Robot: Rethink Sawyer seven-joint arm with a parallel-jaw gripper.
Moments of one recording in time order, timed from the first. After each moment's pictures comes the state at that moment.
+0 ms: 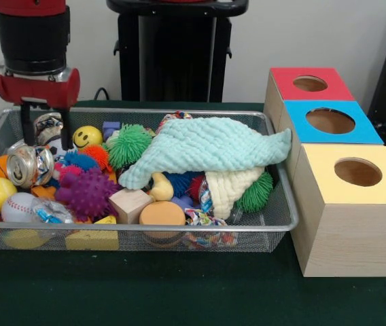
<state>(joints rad) -0.74 -0.65 0.25 1.59 -0.36 0.56 1.59</state>
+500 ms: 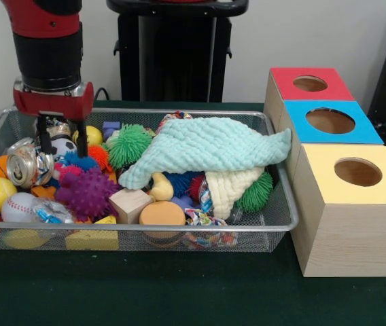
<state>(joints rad) -0.71 -0.60 0.24 1.59 -0.36 0.56 1.59</state>
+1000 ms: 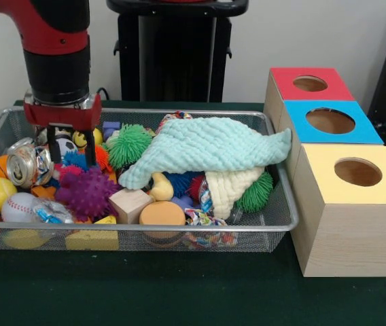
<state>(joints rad) -0.69 -0.55 0.22 1.57 -0.36 0.56 1.59</state>
